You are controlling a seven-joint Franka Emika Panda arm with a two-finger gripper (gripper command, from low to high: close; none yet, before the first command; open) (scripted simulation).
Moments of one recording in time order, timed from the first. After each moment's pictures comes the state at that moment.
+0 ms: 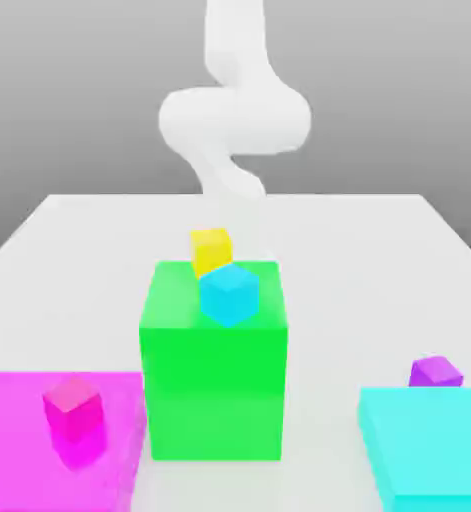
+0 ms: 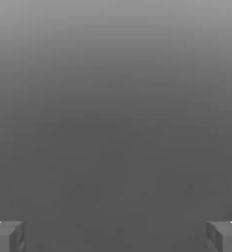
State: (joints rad) arm 0.02 -0.71 0.04 -2.34 0.02 2.35 0.83
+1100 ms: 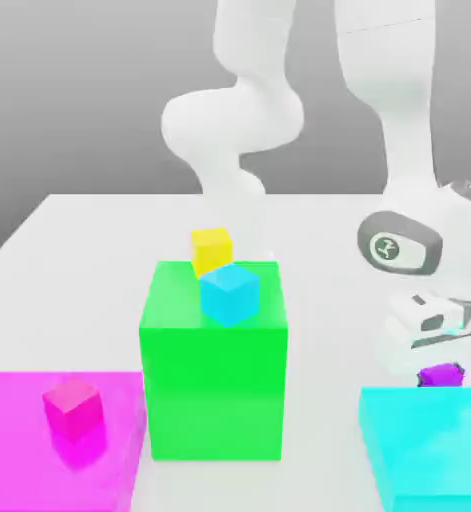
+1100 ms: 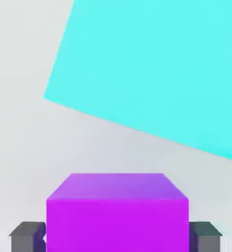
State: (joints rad) arm 0.49 0.35 0.21 -2.61 -0.37 2.95 1.53
